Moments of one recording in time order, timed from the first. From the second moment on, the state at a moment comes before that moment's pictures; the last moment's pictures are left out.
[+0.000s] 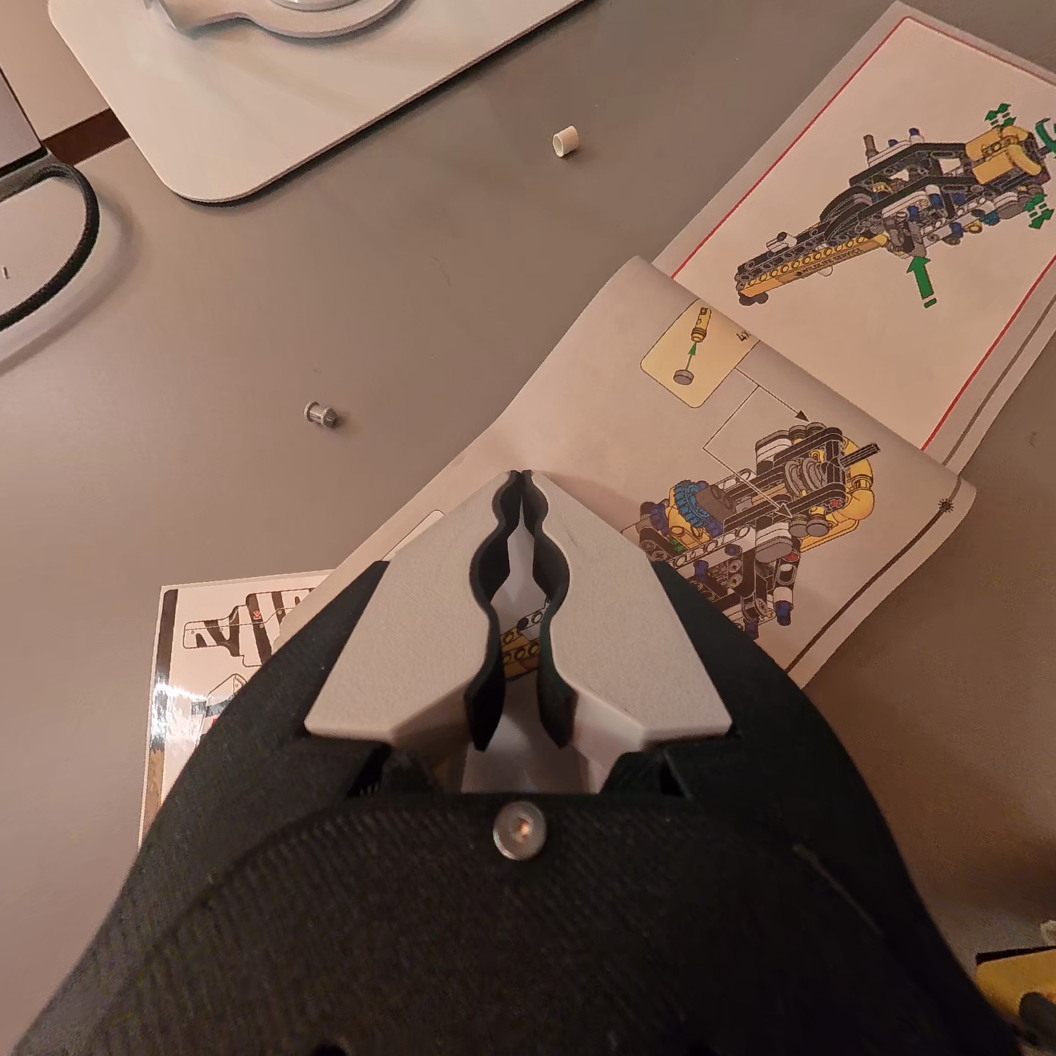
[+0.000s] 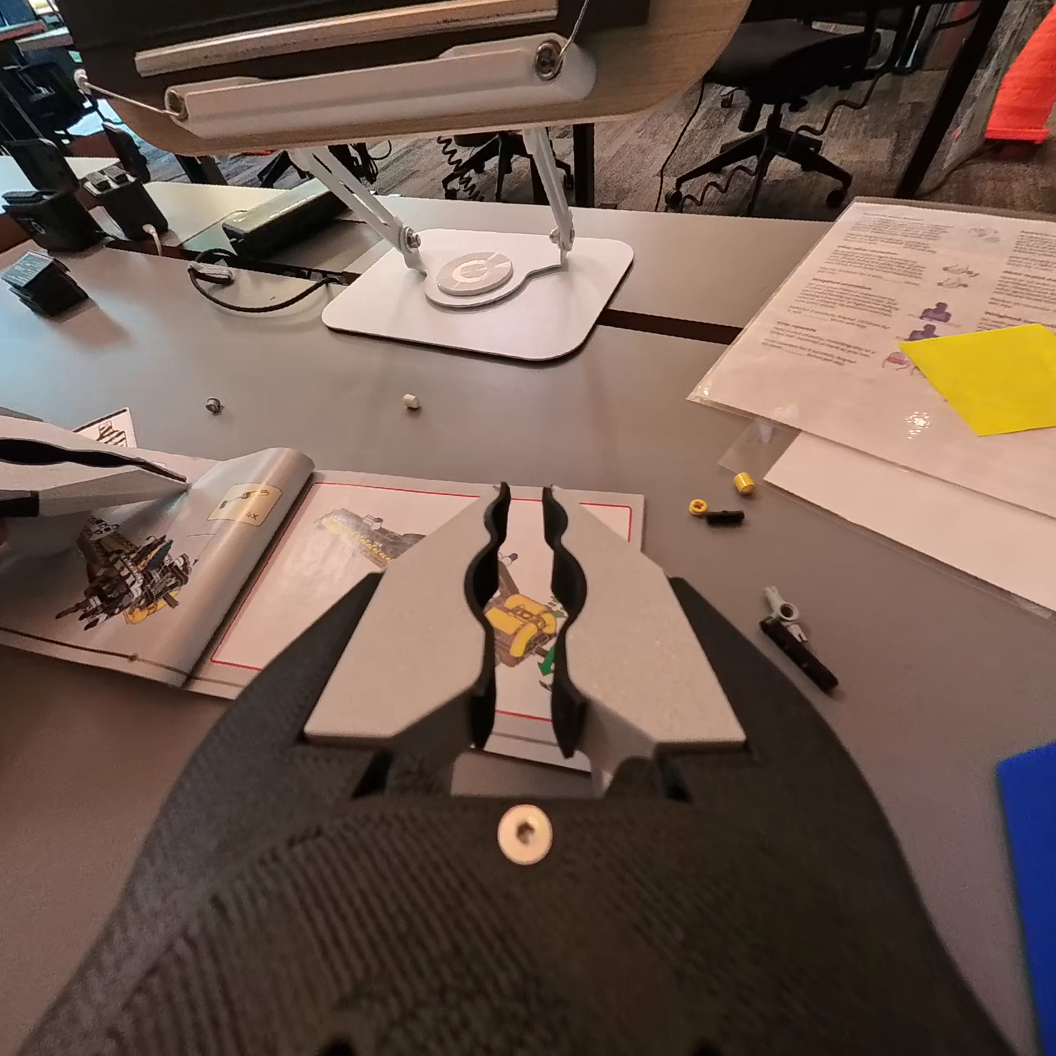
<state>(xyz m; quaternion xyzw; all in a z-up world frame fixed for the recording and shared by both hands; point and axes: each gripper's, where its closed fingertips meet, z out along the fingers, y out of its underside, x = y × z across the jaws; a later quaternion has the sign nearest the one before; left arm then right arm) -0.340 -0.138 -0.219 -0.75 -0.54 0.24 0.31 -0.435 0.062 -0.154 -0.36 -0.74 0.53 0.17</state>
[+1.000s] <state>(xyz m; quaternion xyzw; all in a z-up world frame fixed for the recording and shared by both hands) -0.357 -0.196 -0.194 -0.64 -0.61 0.32 0.33 -0.312 -0.069 -0.202 -0.08 -0.88 0.42 0.18</state>
